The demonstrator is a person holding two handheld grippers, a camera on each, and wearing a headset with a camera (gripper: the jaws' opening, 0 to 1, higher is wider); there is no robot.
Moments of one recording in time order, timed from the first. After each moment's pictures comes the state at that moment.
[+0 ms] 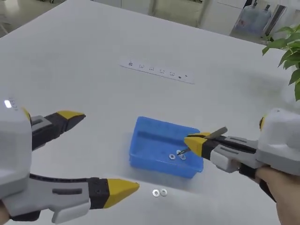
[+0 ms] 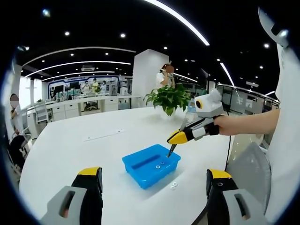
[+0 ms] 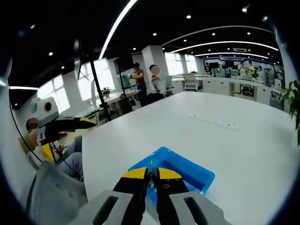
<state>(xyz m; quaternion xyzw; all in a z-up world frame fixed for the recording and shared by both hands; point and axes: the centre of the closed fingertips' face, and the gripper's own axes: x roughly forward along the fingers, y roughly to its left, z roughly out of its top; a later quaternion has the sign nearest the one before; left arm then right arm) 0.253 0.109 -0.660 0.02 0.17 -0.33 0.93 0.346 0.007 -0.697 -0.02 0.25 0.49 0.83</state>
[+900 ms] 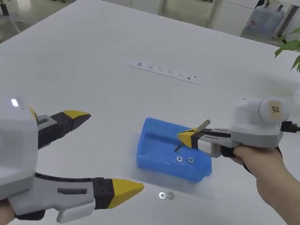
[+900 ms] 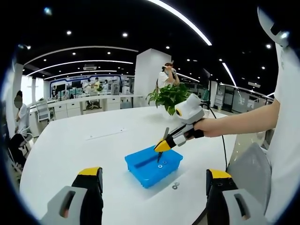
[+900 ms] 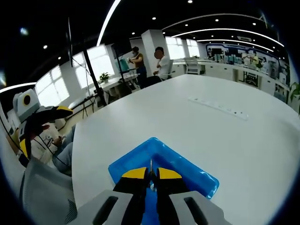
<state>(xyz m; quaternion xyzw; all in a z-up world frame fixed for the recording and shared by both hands) 0.255 0.114 -0.661 0.02 0.18 -0.33 0.93 0.379 0.026 -0.747 -0.05 0.31 0.50 0.81</state>
